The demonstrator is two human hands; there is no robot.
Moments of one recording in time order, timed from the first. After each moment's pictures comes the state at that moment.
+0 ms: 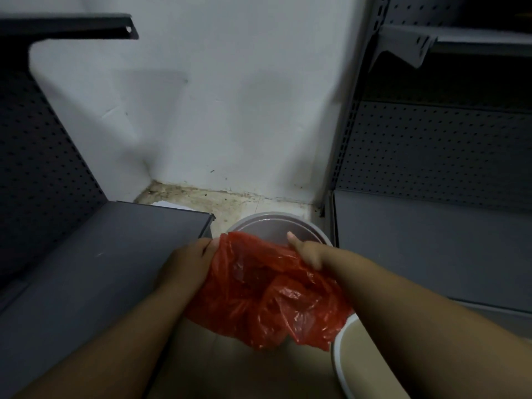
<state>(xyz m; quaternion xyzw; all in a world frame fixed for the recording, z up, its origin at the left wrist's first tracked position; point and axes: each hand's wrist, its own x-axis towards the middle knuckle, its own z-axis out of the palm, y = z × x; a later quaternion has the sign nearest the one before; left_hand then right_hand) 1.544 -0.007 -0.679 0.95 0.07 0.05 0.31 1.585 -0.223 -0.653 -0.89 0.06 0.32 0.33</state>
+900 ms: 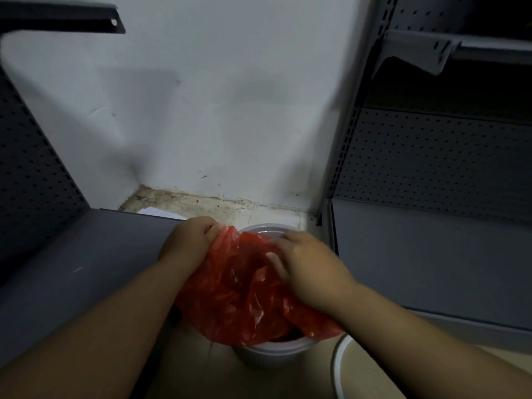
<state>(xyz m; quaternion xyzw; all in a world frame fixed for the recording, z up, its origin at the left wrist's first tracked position) 1.616 -0.004 -0.665 0.95 0.04 0.06 0.31 1.563 -0.211 -0.628 -0.97 -0.21 0.01 0.08</state>
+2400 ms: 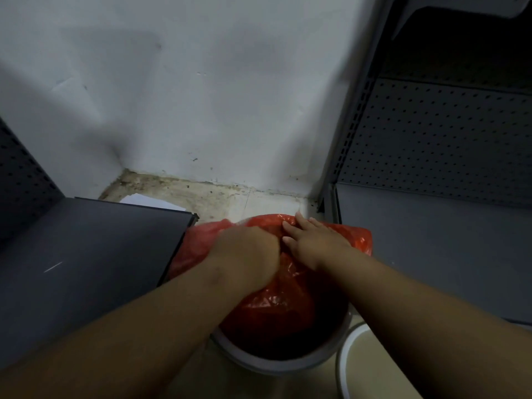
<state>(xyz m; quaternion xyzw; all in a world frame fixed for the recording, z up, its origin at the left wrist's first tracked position) 1.614 -0.086 -0.653 0.98 -0.19 -0.06 -0.03 1.662 -0.228 -0.702 -0.97 -0.09 0.21 0.04</state>
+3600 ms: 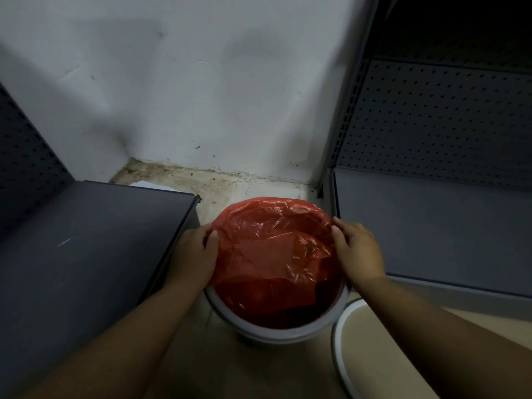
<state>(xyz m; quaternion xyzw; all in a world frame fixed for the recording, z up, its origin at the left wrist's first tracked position) 1.583 -0.025 -0.744 0.91 0.09 0.05 0.40 1.584 -0.283 -0.730 -0.93 0.09 -0.04 0.36</state>
